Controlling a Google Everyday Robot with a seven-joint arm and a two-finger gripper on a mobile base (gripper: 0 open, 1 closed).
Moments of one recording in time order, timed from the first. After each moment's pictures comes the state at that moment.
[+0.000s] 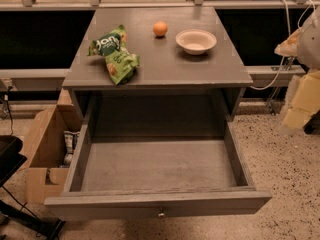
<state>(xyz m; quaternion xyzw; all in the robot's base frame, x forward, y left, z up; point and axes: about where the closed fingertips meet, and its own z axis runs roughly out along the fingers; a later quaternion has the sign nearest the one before) 0.438 -0.217 0.976 -0.60 0.78 -0.03 0.16</state>
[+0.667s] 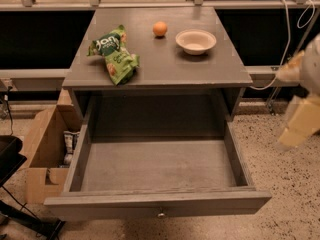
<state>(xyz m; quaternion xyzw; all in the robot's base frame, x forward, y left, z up) 0.423 -0.217 0.954 -0.59 0.79 -0.03 0.17</state>
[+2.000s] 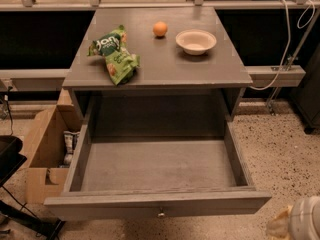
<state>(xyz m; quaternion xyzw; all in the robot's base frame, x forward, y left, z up) 0.287 -0.257 0.713 -0.54 0.83 0.01 0.14</state>
